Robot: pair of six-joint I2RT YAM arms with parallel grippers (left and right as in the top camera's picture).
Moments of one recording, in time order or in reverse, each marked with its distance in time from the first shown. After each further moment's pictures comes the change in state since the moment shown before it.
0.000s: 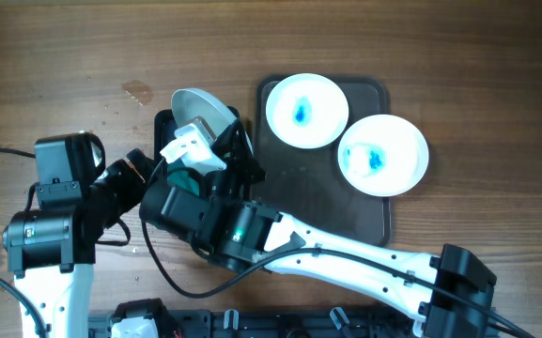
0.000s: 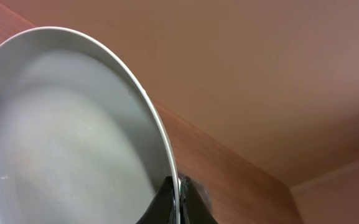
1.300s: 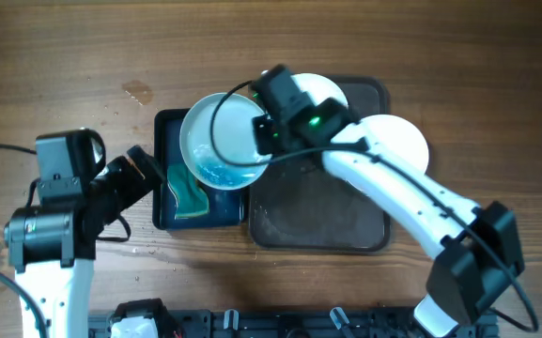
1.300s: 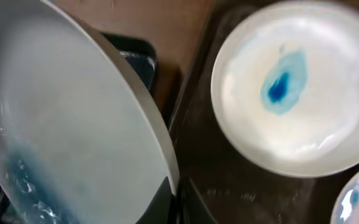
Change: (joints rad) left arm -0.001 0.011 0.000 0.019 0.000 0.000; right arm -0.485 0.000 -0.004 -0.243 -1.147 0.359
